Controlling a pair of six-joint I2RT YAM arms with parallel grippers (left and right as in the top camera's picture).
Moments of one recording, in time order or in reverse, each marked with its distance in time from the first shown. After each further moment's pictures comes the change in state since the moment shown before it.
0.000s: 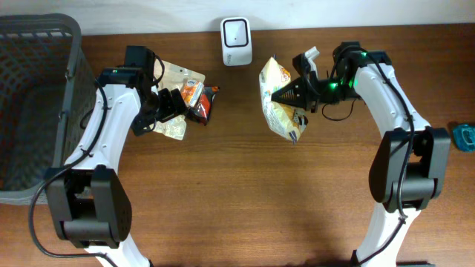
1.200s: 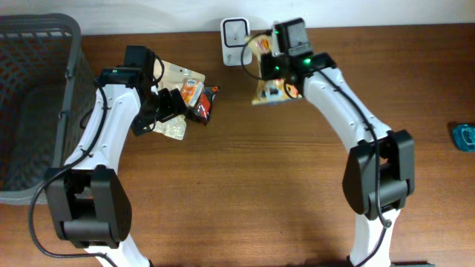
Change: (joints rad) left arm 0.000 0.000 0.000 0.000 0.000 0.000; right arm 0.299 0.006 0.066 0.776 1.481 0.386
